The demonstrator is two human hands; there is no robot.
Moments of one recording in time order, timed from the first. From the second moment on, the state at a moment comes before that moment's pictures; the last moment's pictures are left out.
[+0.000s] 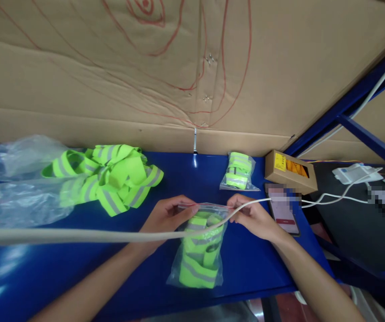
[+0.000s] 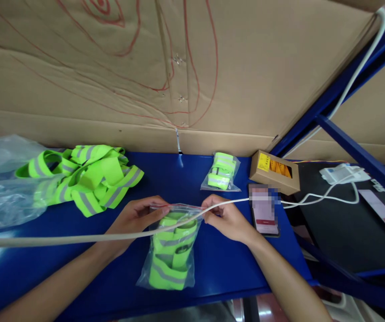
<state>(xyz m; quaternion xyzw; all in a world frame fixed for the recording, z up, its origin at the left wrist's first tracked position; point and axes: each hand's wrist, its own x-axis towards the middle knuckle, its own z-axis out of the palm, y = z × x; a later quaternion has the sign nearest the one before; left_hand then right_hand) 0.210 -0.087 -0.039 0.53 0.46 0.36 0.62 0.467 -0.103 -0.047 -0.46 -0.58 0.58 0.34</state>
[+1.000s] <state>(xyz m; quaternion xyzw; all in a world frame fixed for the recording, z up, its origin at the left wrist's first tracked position) 0.220 -0.105 -0.056 0.37 0.47 0.32 0.74 0.458 -0.108 -0.055 -0.48 -0.60 0.58 0.29</state>
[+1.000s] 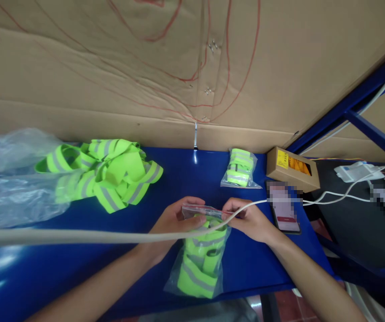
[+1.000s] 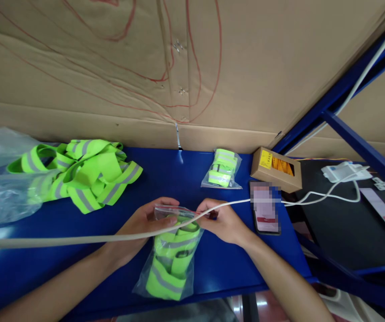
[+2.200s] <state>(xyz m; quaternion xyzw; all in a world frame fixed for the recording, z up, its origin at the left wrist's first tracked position) 0.228 -0.112 -0.059 0.43 0.46 0.33 0.70 0.444 -0.115 -0.057 -0.48 -0.64 0.52 0.30</state>
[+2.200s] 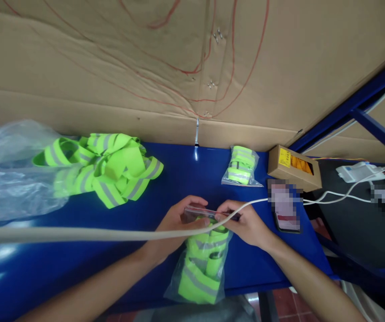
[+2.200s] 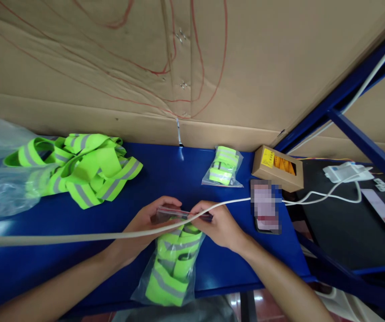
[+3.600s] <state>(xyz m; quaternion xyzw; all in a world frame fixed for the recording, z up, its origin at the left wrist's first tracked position) 0.216 -0.097 -0.054 0.56 0.41 0.25 0.67 0.446 -0.118 -0.048 -0.47 -0.66 0.50 0.29</state>
